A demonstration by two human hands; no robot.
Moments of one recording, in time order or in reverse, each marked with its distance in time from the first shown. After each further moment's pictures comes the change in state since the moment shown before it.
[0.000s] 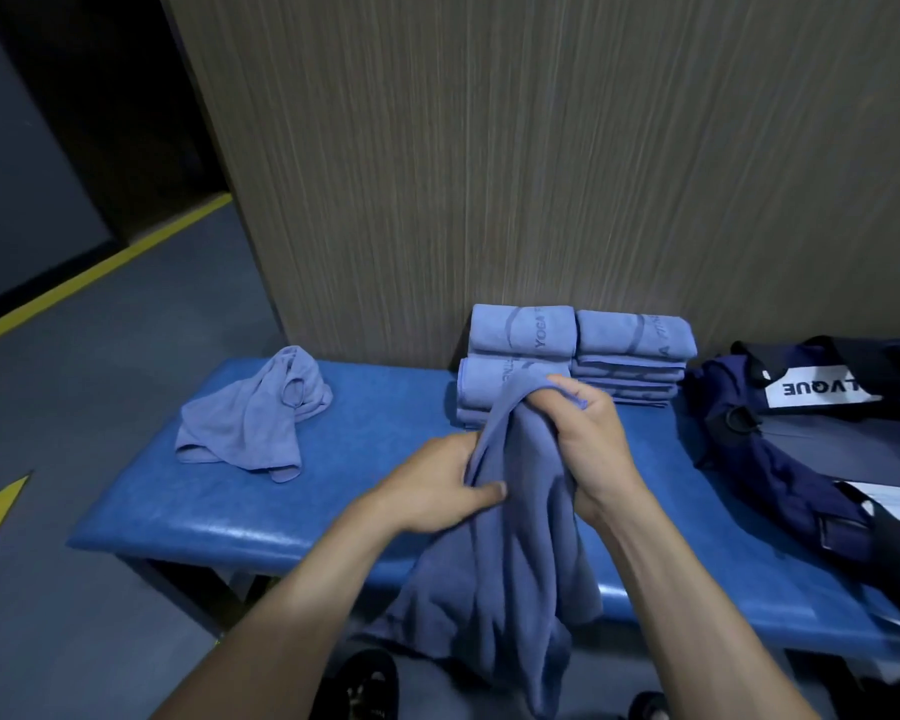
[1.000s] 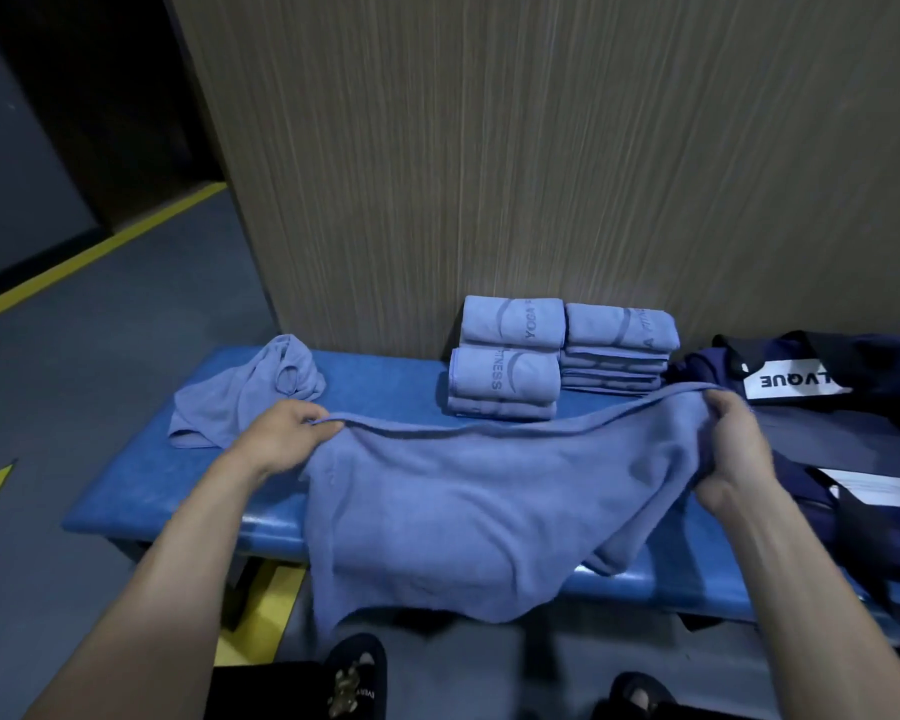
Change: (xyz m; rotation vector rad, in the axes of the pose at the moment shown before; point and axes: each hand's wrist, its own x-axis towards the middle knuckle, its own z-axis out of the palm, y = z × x) left_hand -0.035 -0.103 -0.085 -0.034 0.260 -0.498; right_hand 0.008 -0.012 -0.135 0.084 0.650 0.278
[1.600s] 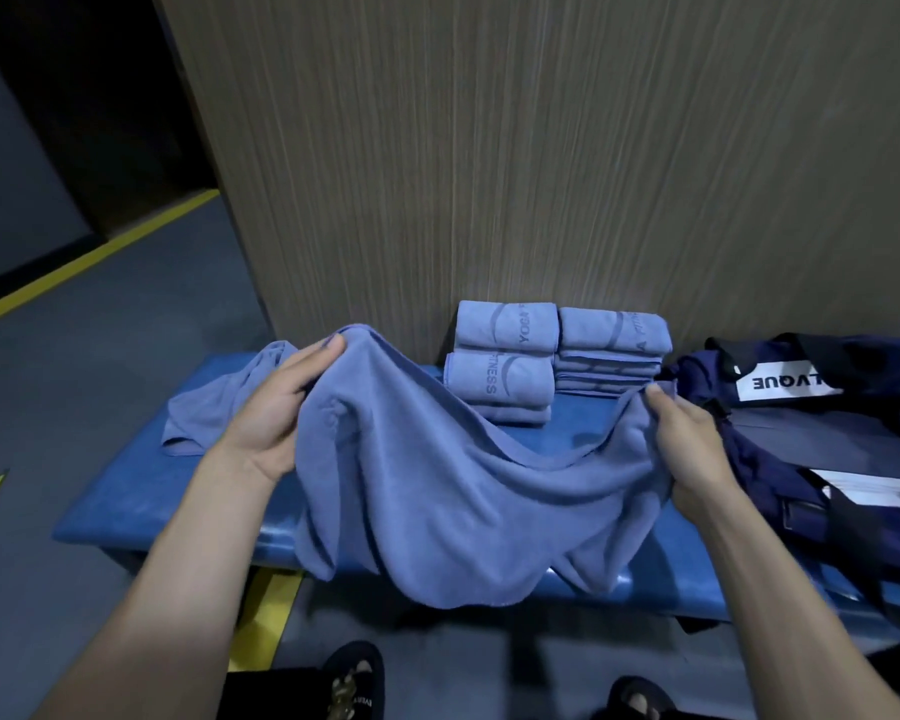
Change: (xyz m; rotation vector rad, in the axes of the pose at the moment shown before) left_hand -0.051 0.084 -0.009 -1.271 -0.297 0.259; right_hand -0.017 0.008 0.015 -0.374 -0.121 -0.244
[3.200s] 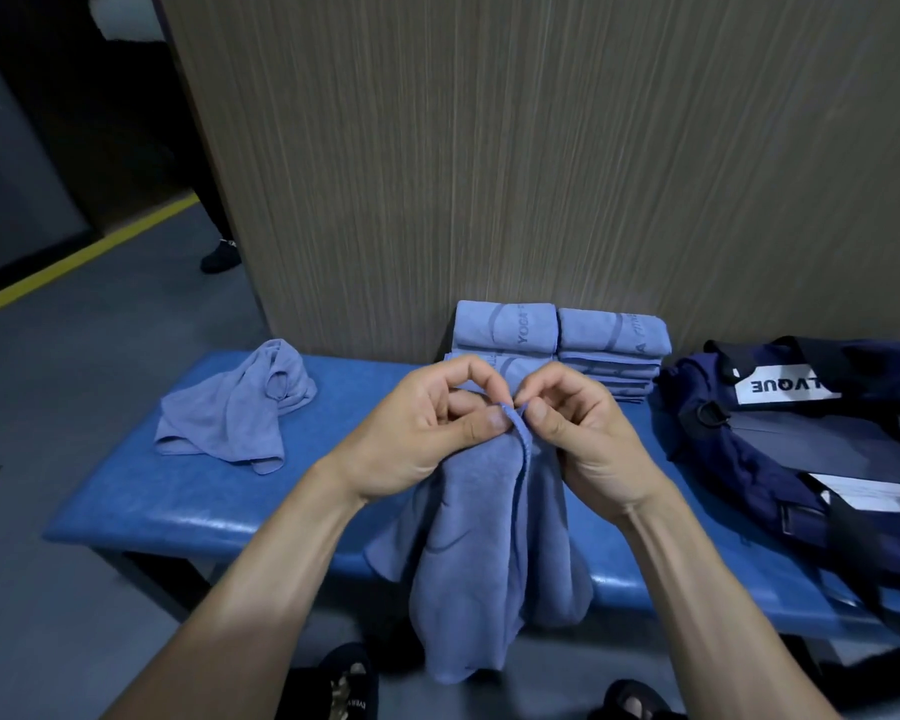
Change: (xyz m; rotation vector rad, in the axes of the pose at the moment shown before) left_hand -0.002 -0.038 0.074 0.526 -0.434 0.171; right_hand -0.060 -0.029 0.059 0.343 -0.871 -0.371
